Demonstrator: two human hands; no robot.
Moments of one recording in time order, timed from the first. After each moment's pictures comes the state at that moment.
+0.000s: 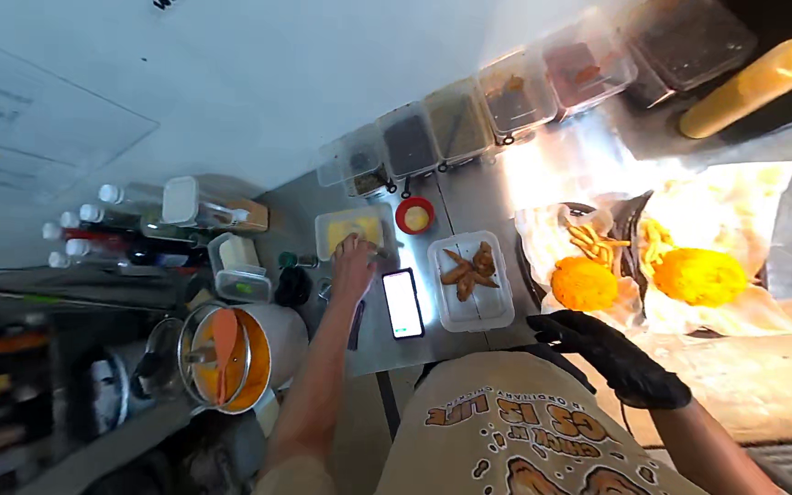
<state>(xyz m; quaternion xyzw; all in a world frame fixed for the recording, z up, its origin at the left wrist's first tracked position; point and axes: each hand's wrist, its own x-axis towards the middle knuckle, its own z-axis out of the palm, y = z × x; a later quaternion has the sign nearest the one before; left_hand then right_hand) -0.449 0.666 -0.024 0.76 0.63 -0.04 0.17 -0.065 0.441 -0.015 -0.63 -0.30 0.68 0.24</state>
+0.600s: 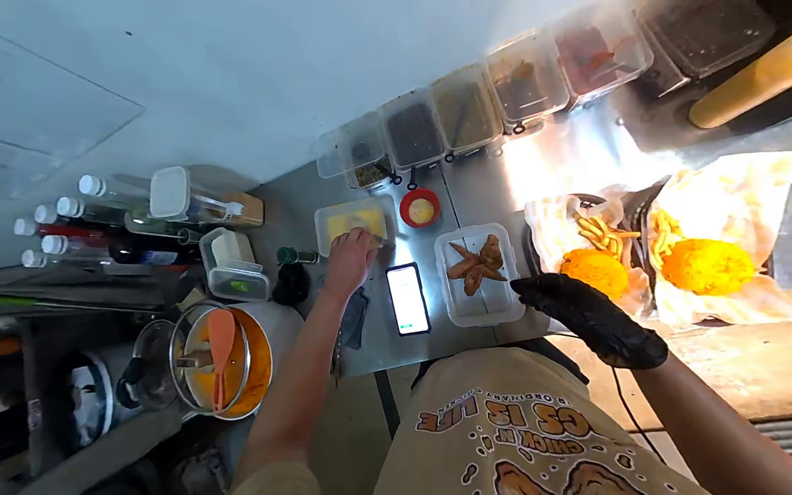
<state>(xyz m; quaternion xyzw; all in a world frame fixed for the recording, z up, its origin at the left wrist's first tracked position) -0.471 0.687 -0.022 0.84 0.52 -0.10 0.15 -0.098 0.497 0.003 -0.63 -0.44 0.60 0.23</state>
